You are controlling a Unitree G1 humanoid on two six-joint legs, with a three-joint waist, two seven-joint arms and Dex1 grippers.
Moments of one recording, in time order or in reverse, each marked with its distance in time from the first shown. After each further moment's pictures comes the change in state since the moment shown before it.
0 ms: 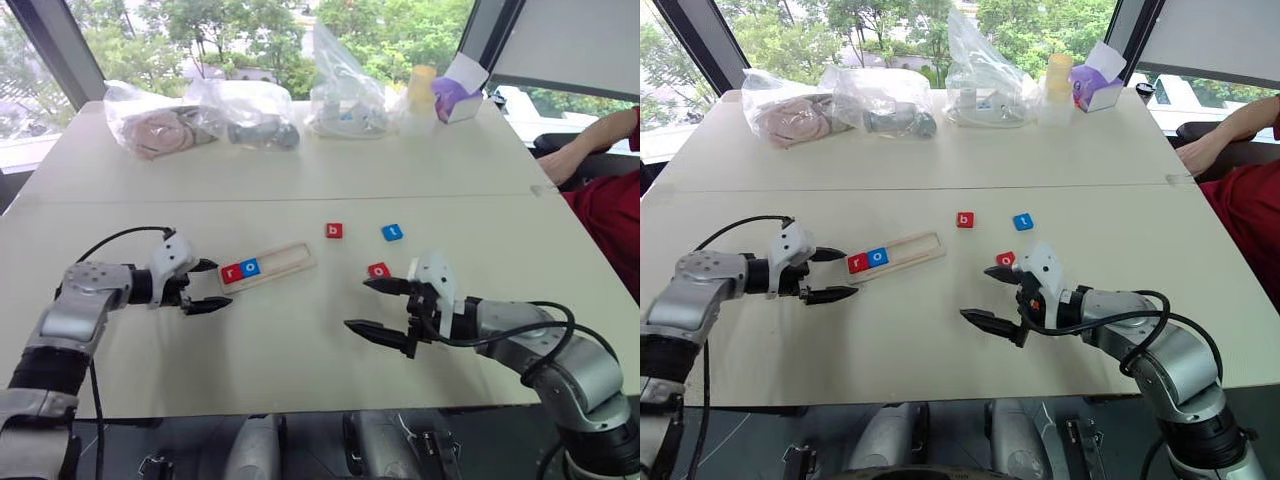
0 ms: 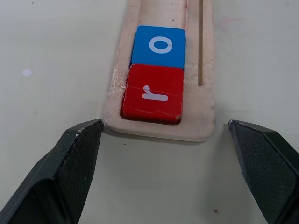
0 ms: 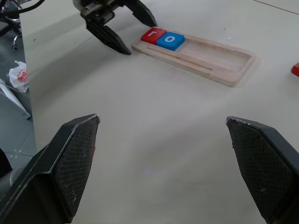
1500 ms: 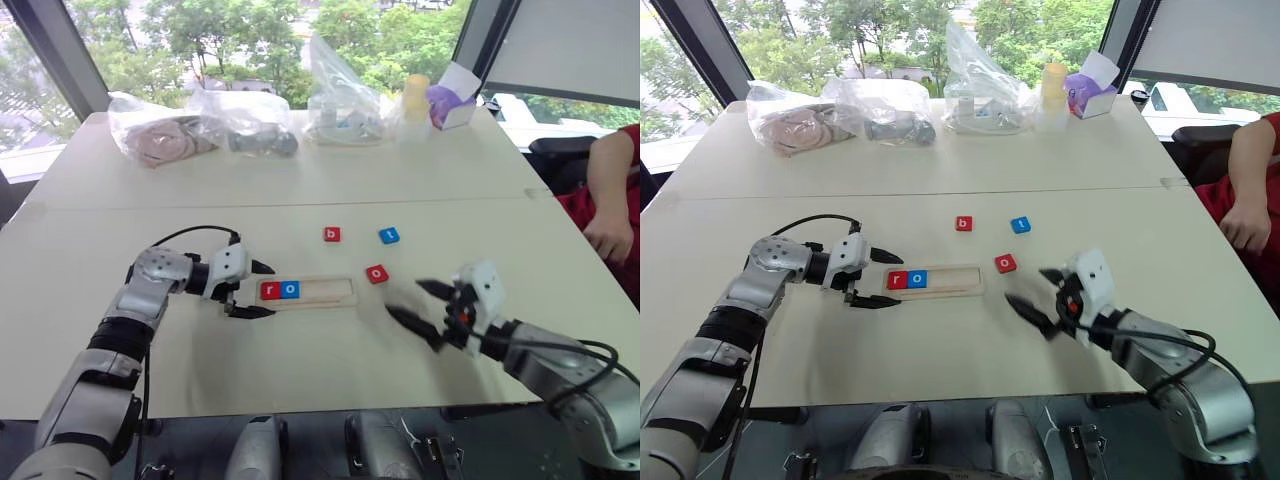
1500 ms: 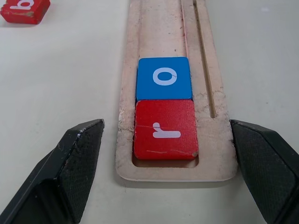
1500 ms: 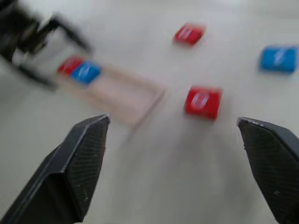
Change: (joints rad) left arm -0.126 -0.161 -0.115 0.139 0.092 -0.259 -0.151; right arm 0.054 0.180 -0.152 0.019 -0.036 0.011 -0.334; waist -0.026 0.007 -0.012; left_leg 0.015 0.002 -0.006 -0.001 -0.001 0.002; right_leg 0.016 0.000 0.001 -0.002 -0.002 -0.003
